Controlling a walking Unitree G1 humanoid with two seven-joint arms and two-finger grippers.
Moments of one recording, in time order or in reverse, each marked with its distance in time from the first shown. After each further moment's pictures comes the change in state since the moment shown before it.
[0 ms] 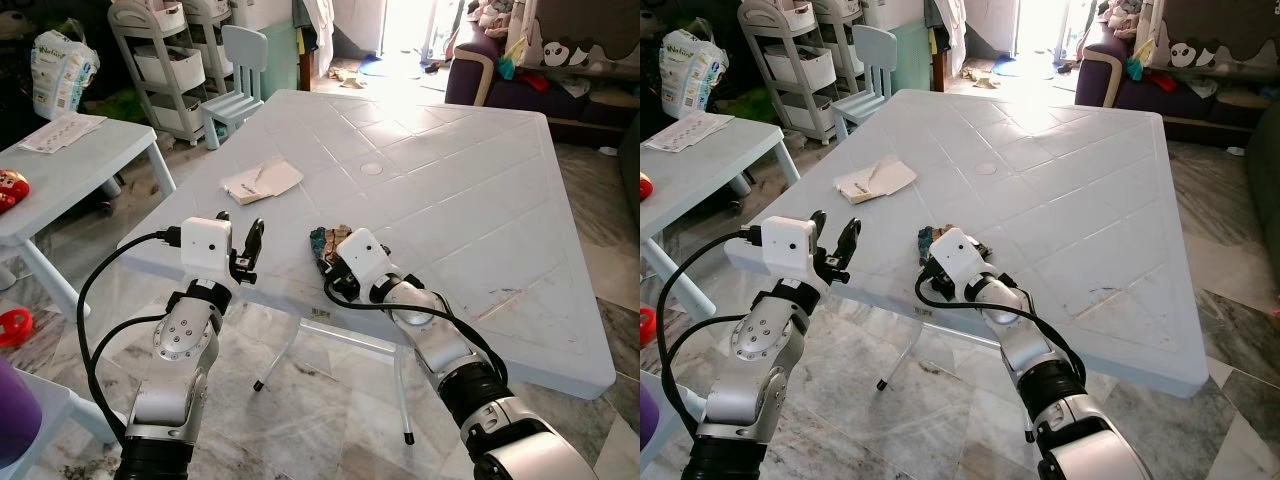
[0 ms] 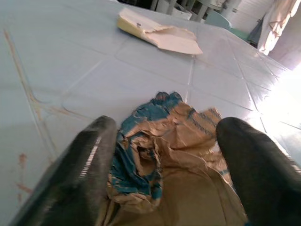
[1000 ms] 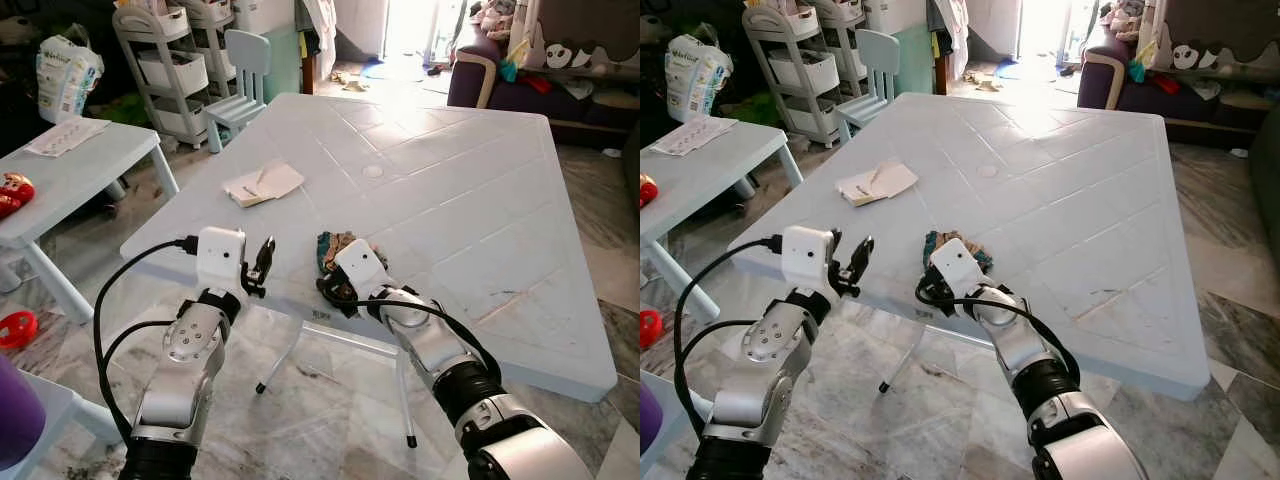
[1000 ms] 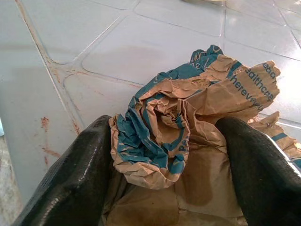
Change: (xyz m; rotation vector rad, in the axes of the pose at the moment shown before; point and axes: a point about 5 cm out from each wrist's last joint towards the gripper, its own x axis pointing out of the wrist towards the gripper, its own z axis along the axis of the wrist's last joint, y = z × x) left arm -0.006 -0.007 -0.030 -0.017 0.212 -0.063; right arm 0.001 0.009 -0.019 0.131 0.162 0.076
